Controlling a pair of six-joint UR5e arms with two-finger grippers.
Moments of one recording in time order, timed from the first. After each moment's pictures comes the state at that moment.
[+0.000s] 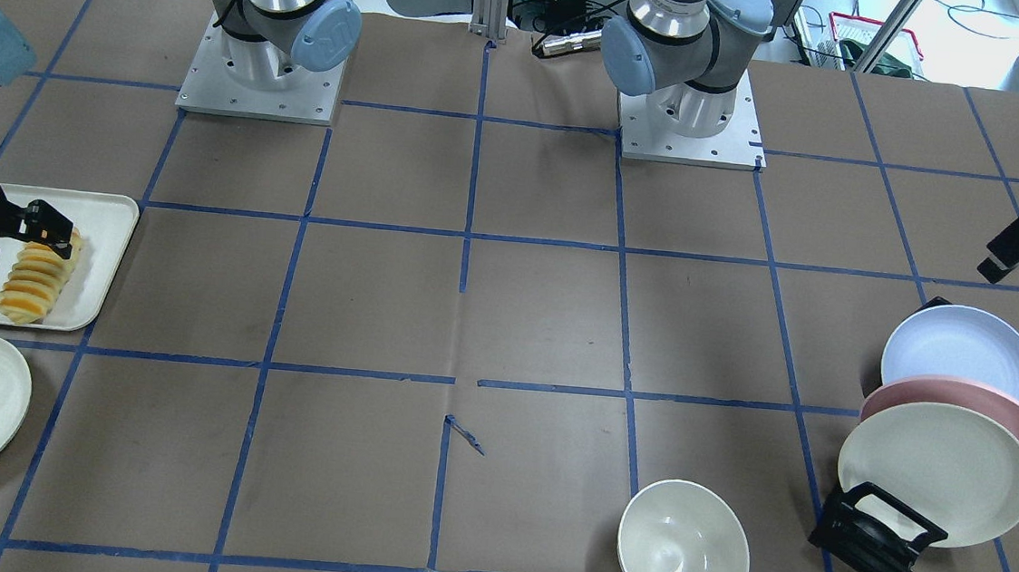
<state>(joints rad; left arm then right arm) -1.02 -1.62 -1.53 -1.50 1.65 0.05 0.91 -1.34 2.06 -2.22 -1.57 -0.80</state>
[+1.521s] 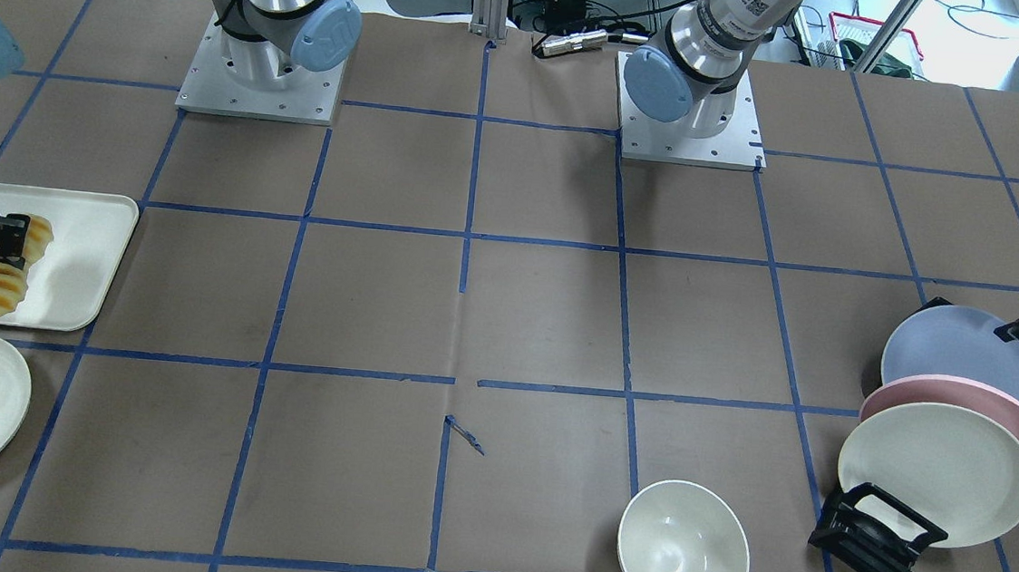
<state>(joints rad) -0.70 -1.93 -1.69 -1.19 1.69 0.04 0.92 -1.37 2.01 -2.22 -1.57 -0.79</state>
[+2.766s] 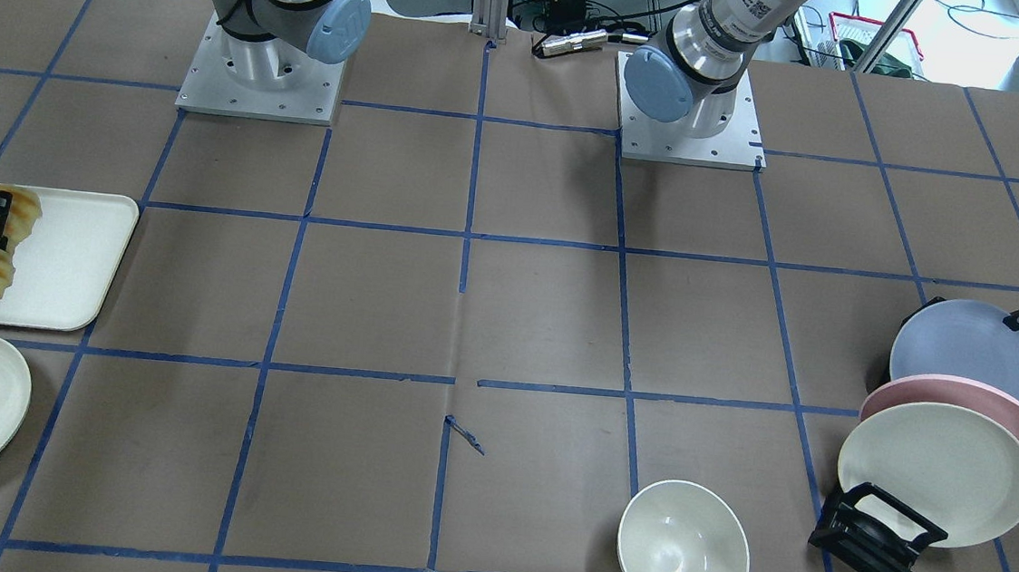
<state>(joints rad) -0.69 -1.93 -1.67 -1.20 1.69 0.05 1.05 -1.41 1.80 -1.89 -1.63 -0.66</state>
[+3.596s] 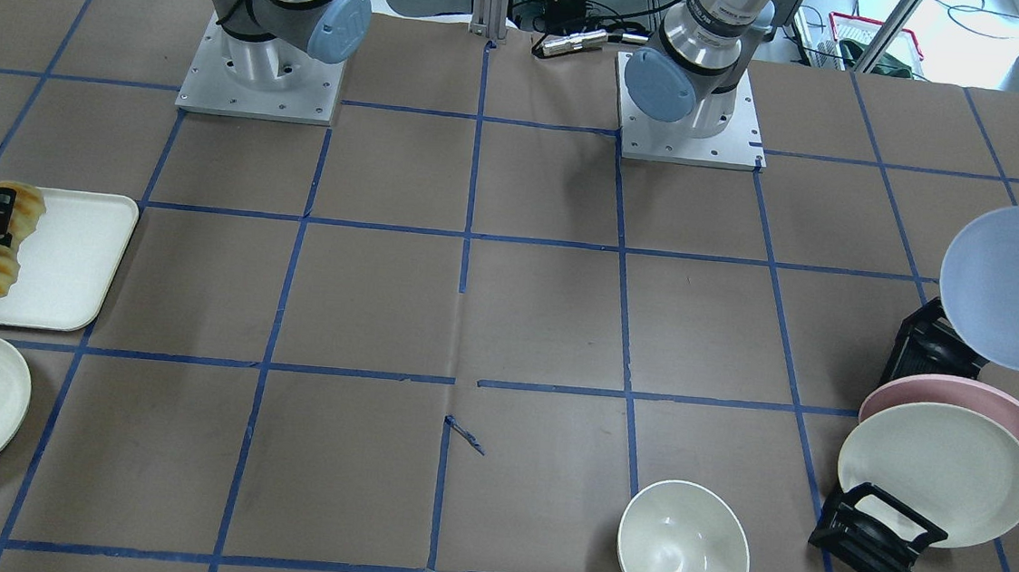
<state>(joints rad) -0.69 -1.74 -1.46 -1.67 1.70 0.10 1.05 -1.42 1.79 -1.87 -1.62 -0.65</state>
